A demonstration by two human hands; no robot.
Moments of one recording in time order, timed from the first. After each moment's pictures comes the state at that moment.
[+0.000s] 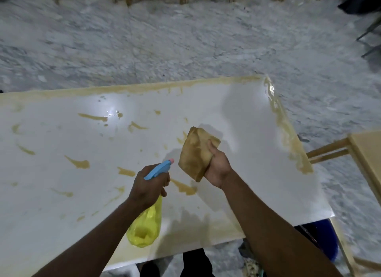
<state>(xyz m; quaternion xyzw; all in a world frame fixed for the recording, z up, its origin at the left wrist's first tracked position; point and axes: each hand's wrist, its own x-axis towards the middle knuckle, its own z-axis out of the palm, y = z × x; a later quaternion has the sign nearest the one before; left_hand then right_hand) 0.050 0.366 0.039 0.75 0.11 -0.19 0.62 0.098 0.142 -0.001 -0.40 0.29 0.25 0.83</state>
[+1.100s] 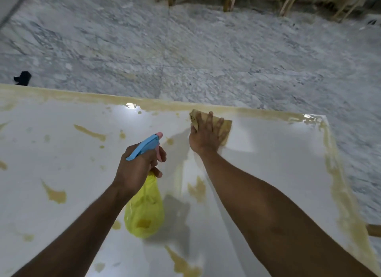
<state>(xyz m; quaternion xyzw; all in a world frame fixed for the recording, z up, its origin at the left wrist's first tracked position) 0.245 0.379 0.008 0.71 0.21 -0.06 0.67 0.389 0.217 -0.129 -0.97 0.06 0.15 0.19</state>
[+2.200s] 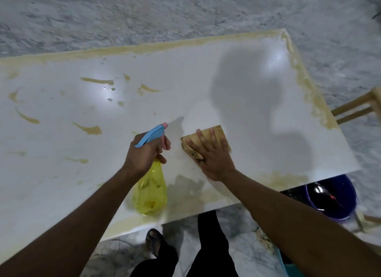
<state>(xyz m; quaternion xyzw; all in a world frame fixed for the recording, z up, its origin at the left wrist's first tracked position) 0.024 0.438 0.020 0.72 0.12 -0.19 0.66 -0.003 0.196 -0.147 -0.99 -0.14 0.09 0.05</state>
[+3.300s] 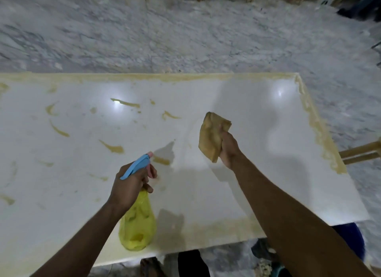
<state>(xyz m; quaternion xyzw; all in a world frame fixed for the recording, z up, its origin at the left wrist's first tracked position) 0.020 0.520 0.037 0.70 0.20 -0.14 0.67 0.117 0.245 0.000 -0.66 0.21 0.20 0.69</state>
